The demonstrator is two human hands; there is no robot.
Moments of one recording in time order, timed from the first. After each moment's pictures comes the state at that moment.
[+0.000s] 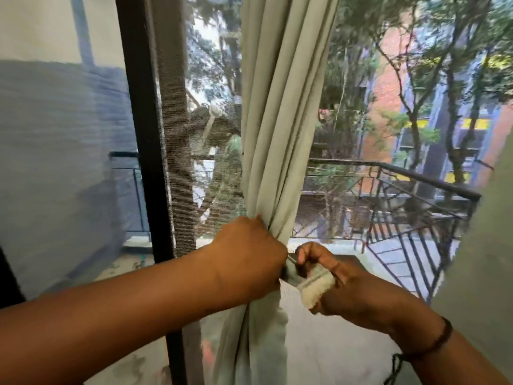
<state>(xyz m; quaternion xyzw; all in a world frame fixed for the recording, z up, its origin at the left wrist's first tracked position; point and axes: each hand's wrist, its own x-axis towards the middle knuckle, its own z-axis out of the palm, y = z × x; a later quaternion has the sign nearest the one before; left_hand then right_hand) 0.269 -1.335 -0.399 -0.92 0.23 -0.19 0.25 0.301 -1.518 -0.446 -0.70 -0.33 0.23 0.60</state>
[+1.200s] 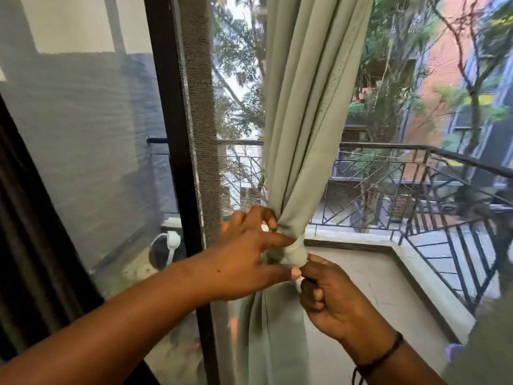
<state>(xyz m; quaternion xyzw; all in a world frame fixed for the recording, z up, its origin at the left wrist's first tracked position) 0.262 -1.304 -0.421 -0.98 0.11 -0.12 -0.12 0.315 -1.457 -0.484 -0.49 -0.05 0.26 0.83</state>
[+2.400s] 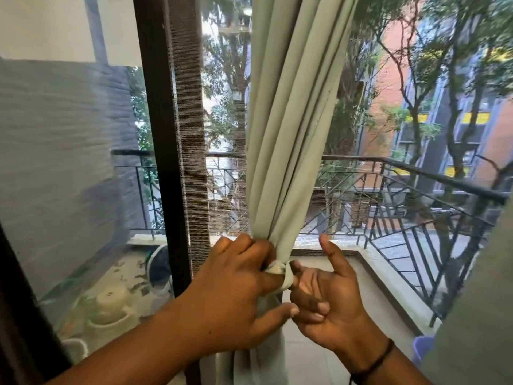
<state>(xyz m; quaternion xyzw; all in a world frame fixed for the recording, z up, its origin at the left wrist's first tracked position) 0.235 -1.277 -0.440 -0.91 0.26 -0.32 0.02 0.306 -1.448 -0.480 -0.29 -0.15 0.38 0.87</state>
